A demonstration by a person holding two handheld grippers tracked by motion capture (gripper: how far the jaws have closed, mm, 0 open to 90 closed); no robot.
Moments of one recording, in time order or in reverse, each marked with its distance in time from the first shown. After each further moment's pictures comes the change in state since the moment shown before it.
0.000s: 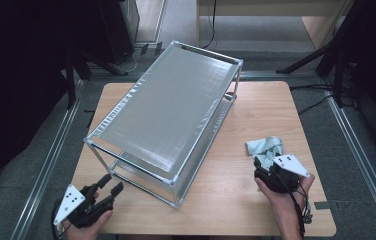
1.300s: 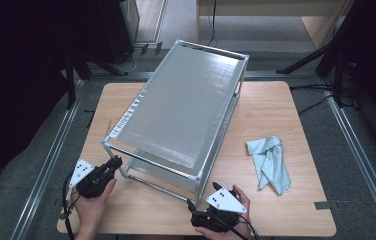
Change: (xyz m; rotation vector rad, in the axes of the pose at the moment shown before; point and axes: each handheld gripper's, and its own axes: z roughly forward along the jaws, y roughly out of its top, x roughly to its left) left arm 0.021 0.009 0.063 0.084 0.049 -0.054; right arm 0.152 -0.035 -0.041 0.008 0.417 -0.122
